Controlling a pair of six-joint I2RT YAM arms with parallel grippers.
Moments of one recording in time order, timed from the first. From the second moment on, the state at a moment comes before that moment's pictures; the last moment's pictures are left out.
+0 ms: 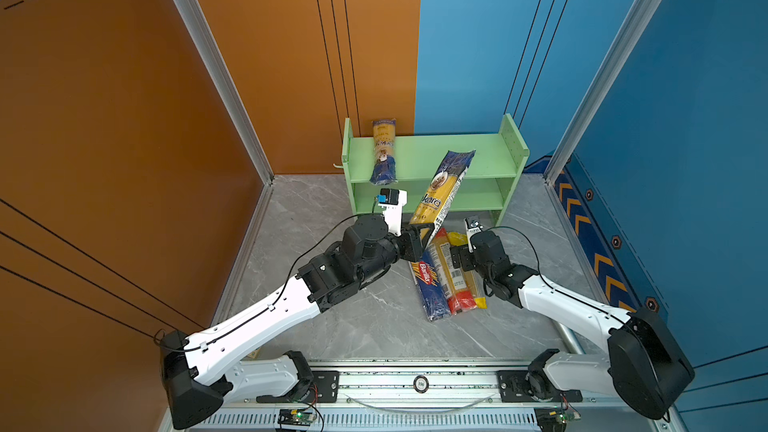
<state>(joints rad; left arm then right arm) -0.92 1.18 1.16 -0.17 -0.10 -0.62 0.56 1.28 0.68 -0.02 0.38 0.11</state>
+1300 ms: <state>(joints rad) -0.90 1.66 1.65 0.06 -0.39 -0.50 0.53 1.03 0.50 -0.02 0.27 0.14</state>
